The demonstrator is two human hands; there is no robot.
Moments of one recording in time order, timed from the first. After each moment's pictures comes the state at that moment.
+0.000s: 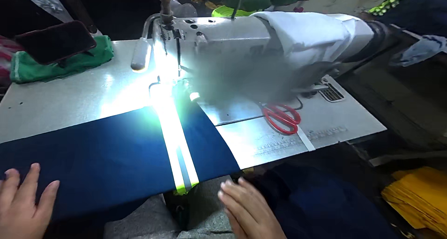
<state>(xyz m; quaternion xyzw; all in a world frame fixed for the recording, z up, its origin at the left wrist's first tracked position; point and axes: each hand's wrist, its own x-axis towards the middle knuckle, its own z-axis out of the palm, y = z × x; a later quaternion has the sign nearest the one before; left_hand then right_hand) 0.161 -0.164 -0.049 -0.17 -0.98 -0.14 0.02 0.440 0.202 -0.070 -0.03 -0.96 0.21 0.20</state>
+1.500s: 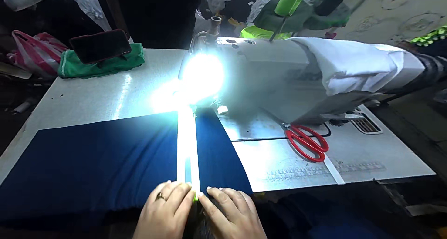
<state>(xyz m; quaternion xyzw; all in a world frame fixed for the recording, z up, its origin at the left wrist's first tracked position) 0.259 -0.005 -0.058 -0.49 -0.84 -0.23 0.08 0.377 0.167 -0.052 -0.02 -0.98 0.11 0.15</state>
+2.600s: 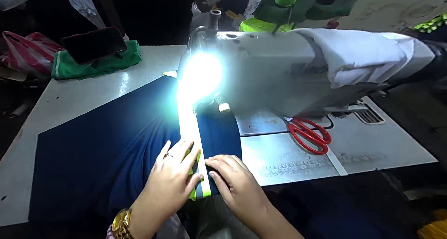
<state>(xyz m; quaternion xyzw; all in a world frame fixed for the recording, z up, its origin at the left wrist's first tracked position) 0.202 0.030 -0.059 -0.48 -0.85 -0.23 0.04 0.324 0.205 -0.059 -0.02 -0.95 0.25 0.20</state>
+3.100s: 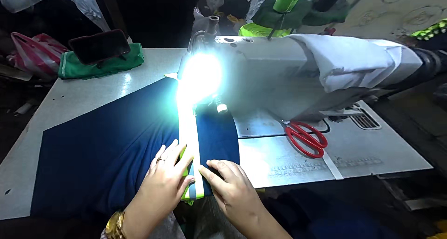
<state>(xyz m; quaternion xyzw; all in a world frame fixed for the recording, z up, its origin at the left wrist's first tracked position) 0.209 0.015 -0.065 -0.47 -0.85 -0.23 0.05 0.334 0.203 -0.068 0.03 -0.97 0.14 0.21</state>
